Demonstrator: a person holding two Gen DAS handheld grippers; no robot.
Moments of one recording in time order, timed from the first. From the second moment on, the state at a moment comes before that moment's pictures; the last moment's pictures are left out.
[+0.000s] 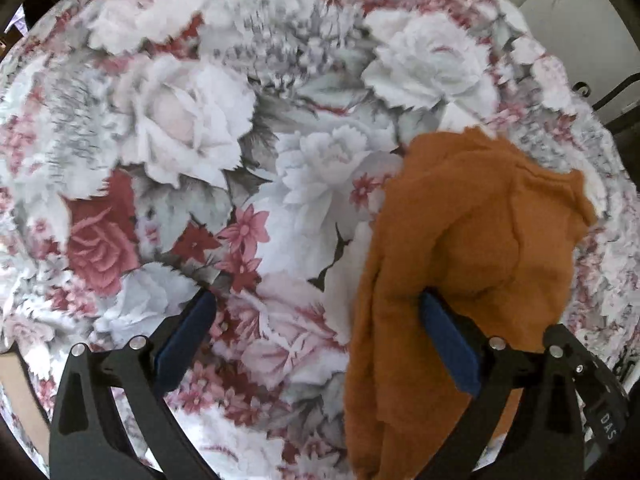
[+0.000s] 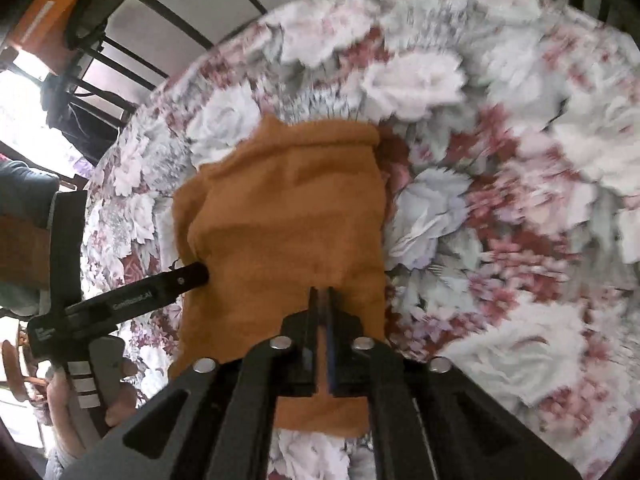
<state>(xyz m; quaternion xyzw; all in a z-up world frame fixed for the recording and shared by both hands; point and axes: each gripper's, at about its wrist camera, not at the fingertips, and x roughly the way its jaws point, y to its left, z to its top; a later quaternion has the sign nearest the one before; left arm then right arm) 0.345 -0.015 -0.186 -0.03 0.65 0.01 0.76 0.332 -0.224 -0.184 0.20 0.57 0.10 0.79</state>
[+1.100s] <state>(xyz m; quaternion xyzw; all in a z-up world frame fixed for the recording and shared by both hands) 0.176 -0.036 -0.077 -0.06 0.59 -0.01 0.81 0.161 -0.244 -0.056 0.21 0.48 0.04 0.85</state>
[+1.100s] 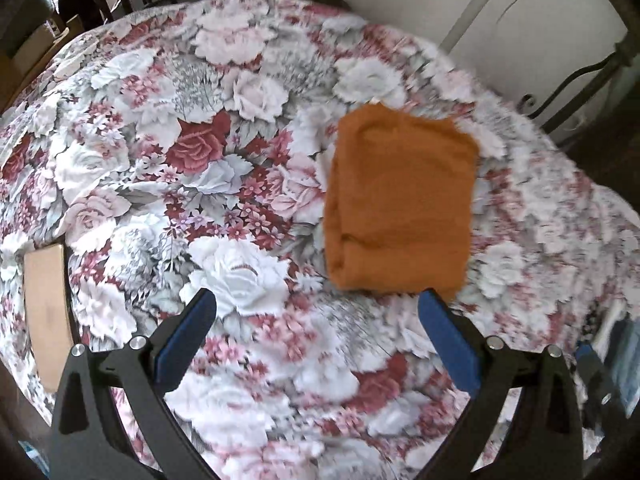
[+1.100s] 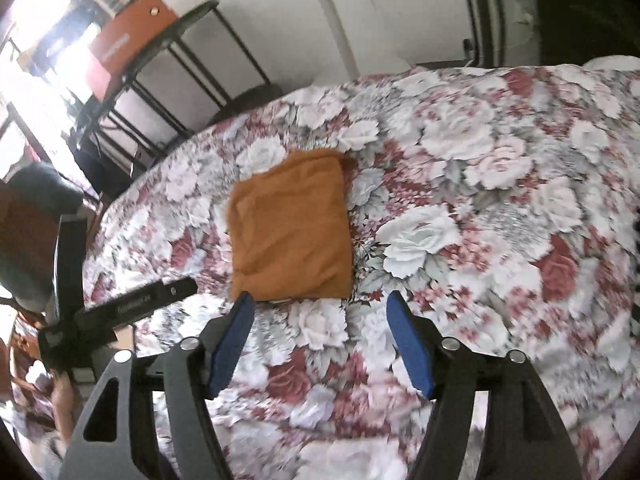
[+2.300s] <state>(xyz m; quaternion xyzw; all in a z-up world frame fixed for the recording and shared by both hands) 0.303 -0.060 -0.196 -0.10 0.65 -0.11 0.75 0.341 -0.241 -0.206 0.29 0.55 0.09 0.78</state>
